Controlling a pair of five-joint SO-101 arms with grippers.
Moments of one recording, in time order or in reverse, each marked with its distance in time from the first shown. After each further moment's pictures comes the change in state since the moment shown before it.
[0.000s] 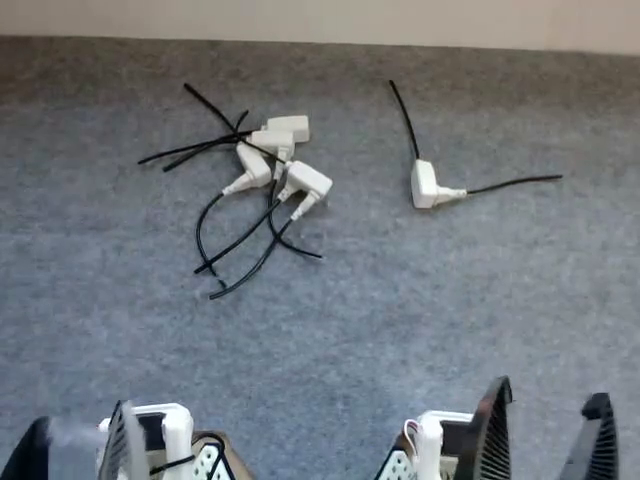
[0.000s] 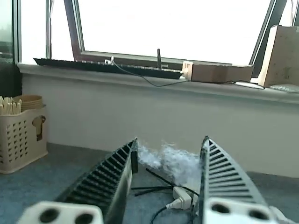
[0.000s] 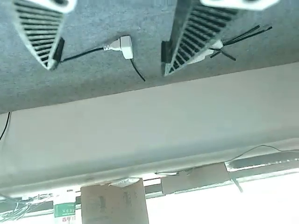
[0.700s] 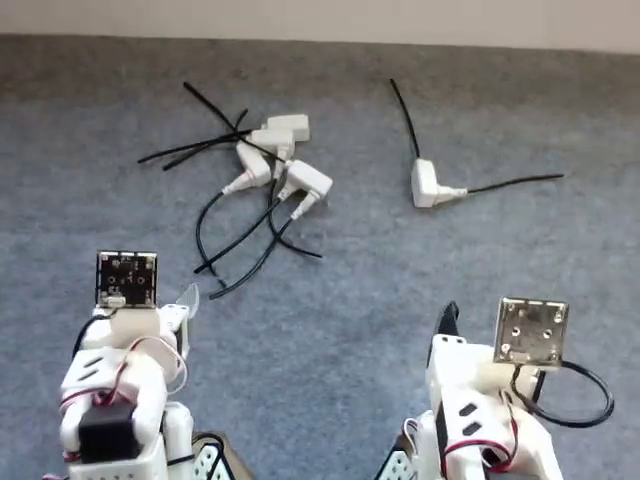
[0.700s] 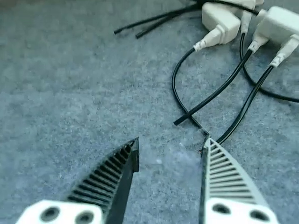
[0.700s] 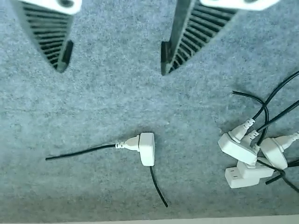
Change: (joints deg) left arm 0.0 0.2 73.4 -27.1 -12.5; right arm -0.2 -0.1 41.7 -12.7 11.5
